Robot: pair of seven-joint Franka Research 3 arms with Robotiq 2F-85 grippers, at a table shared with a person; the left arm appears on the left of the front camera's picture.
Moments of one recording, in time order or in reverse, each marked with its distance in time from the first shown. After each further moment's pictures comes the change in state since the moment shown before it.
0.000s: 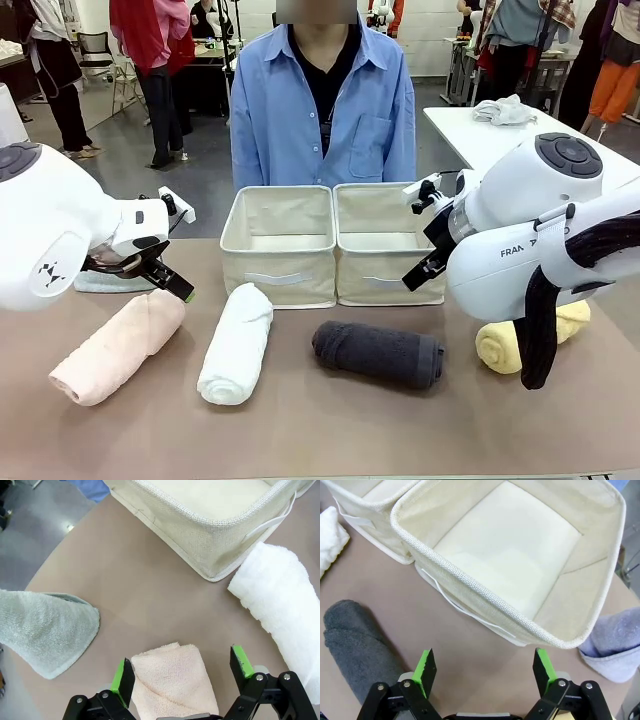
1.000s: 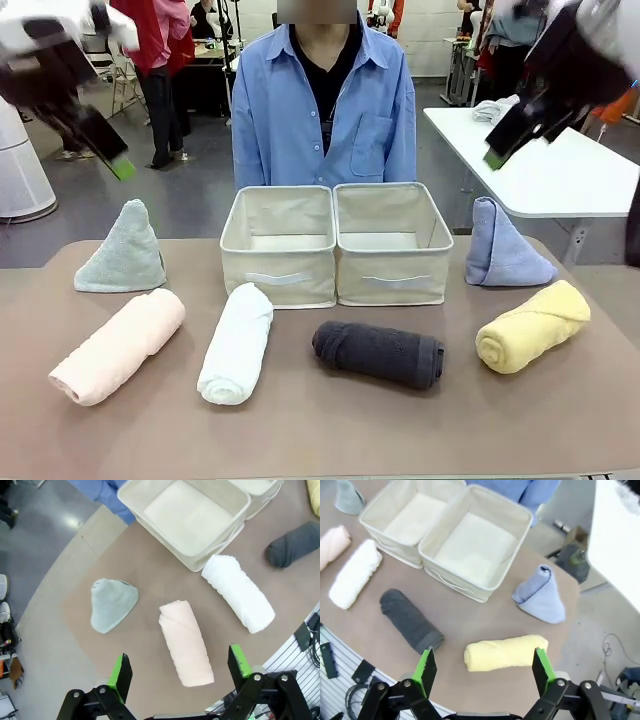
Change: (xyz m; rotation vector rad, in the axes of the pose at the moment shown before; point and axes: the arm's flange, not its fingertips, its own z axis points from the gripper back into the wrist) left arm 0.086 0.006 0.265 0.003 0.065 -0.070; right arm 0.052 -0.019 0.280 -0.109 0.026 -0.094
